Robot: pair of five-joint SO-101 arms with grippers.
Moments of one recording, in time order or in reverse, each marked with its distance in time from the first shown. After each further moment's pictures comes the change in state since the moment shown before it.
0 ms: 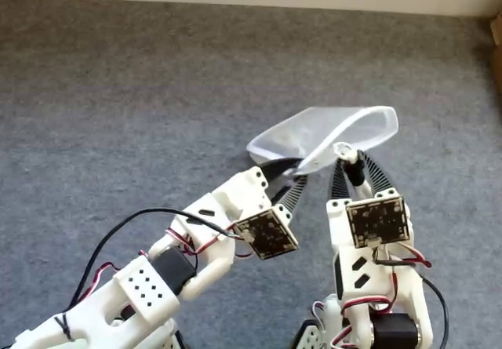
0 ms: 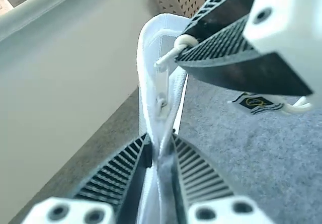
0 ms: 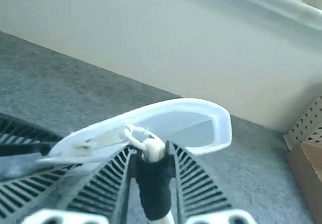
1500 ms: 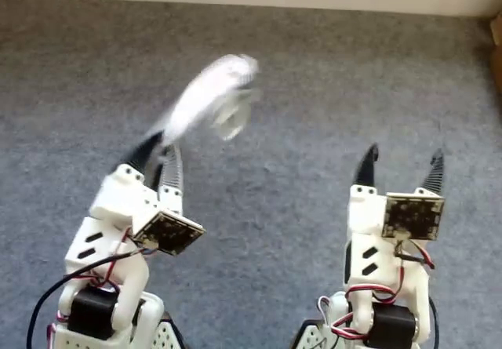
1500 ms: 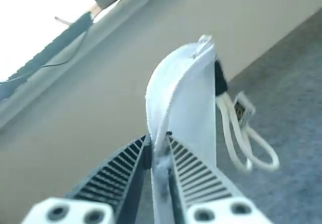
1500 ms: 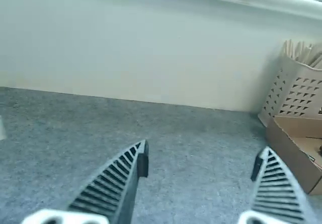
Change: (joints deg) left arm -32.7 -45.5 1.0 36.7 -10.5; right arm 8.7 -0.5 6.4 -8.4 -9.4
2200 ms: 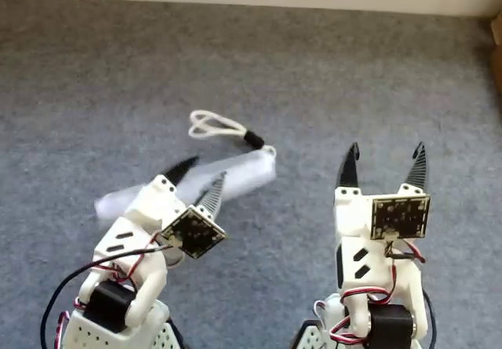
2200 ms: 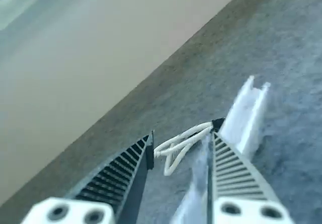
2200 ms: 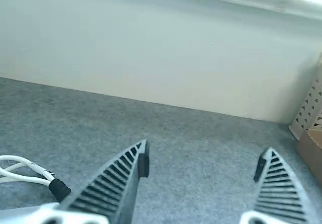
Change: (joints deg) left arm 9.7 -0.1 8.7 4.1 4.7; right arm -7.3 0.0 0.0 0.0 0.0
